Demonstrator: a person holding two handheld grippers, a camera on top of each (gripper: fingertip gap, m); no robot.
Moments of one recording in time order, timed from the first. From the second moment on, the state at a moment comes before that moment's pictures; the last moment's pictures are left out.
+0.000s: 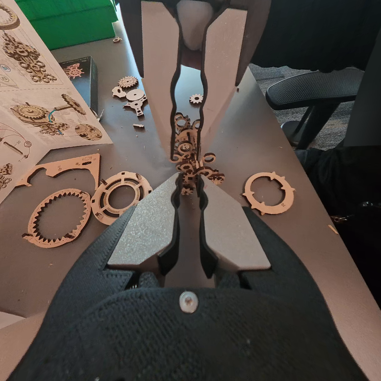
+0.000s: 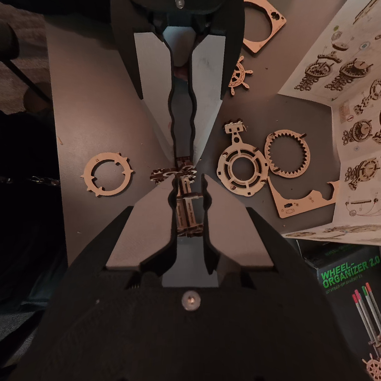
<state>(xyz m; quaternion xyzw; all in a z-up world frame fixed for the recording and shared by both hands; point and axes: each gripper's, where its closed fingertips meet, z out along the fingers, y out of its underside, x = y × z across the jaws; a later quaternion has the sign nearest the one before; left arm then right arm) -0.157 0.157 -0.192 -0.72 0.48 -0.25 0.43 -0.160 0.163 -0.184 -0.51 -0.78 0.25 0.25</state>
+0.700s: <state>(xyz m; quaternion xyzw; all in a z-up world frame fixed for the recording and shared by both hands) -0.150 0.156 -0.179 -0.69 0.48 -0.28 0.46 -0.157 0.157 -0.178 -0.48 -0.75 0.37 0.27</state>
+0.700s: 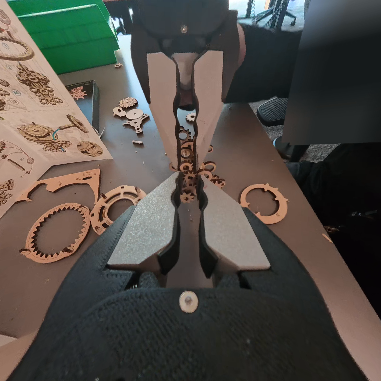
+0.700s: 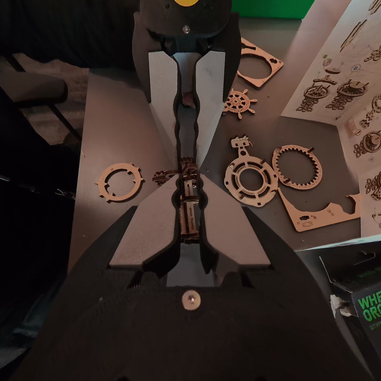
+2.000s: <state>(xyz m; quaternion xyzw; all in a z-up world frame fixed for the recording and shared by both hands) -0.150 0.150 -0.183 -0.77 0.40 -0.33 0.38 -0.158 0.155 -0.180 -0.43 -0.79 0.28 0.33</state>
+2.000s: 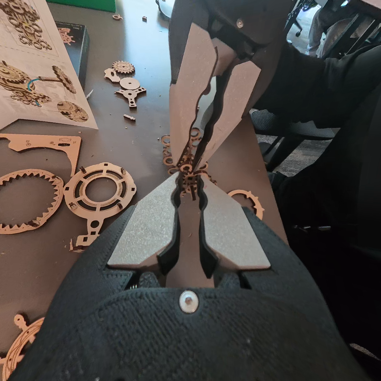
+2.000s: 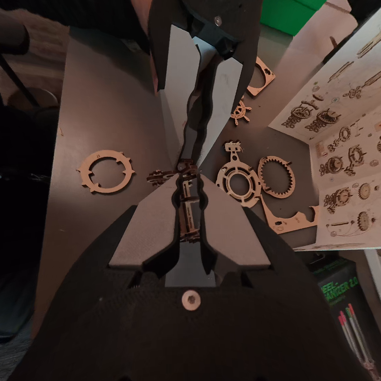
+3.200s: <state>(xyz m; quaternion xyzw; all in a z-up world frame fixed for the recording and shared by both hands) -0.152 0.157 -0.185 -0.76 0.39 -0.35 0.39 -0.158 0.161 -0.185 -0.38 -0.82 0.36 0.22</state>
